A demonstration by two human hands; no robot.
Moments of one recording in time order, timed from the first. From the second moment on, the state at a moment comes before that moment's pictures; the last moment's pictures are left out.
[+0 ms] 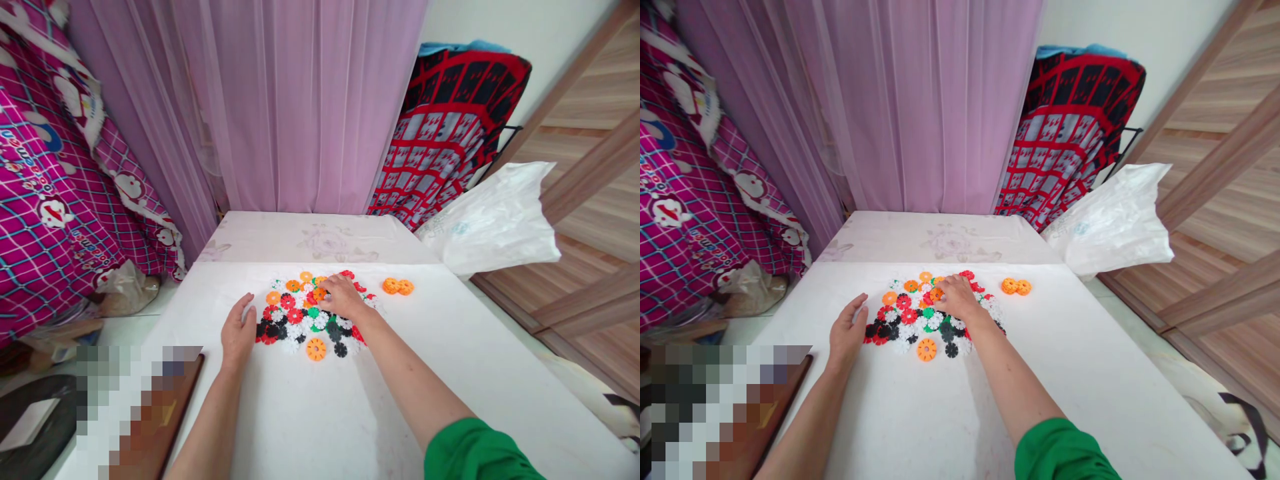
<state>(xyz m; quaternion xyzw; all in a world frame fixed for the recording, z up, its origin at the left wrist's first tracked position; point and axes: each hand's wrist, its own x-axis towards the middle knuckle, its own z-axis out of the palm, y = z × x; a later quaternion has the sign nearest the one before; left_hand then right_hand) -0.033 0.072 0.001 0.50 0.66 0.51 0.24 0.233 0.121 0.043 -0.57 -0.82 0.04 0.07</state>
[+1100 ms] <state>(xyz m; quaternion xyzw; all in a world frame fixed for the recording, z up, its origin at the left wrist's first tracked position) -0.034 0.074 -0.002 0.50 0.66 0.50 0.23 0.221 0.126 0.044 -0.60 -0.79 0.08 0.07</state>
